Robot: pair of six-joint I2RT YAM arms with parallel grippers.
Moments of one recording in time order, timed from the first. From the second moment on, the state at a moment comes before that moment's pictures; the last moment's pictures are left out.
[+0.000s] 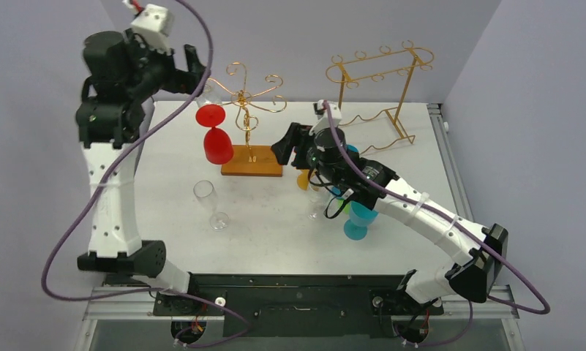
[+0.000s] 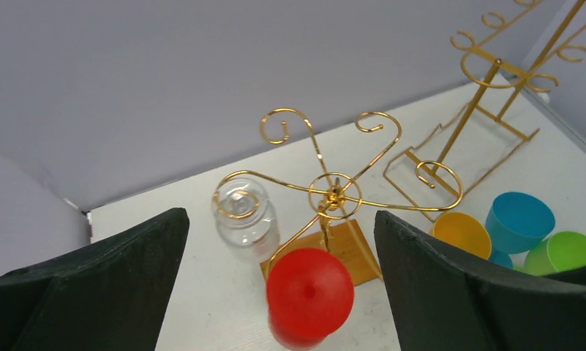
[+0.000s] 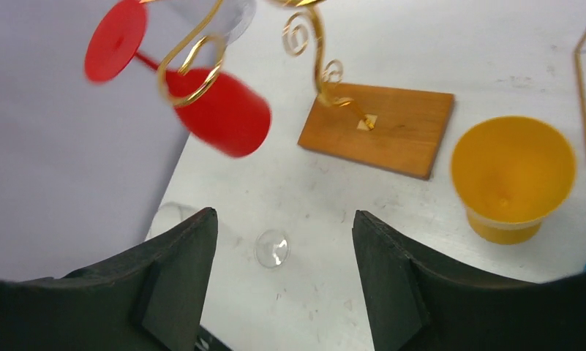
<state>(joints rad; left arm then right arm) -0.12 1.63 2.28 -0.84 0.30 0.07 0.83 1.39 1.36 -0.26 0.23 0.68</state>
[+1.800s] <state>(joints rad) 0.35 1.18 1.71 -0.86 0.58 0.01 1.14 2.13 2.08 -0.54 0.18 0.39</state>
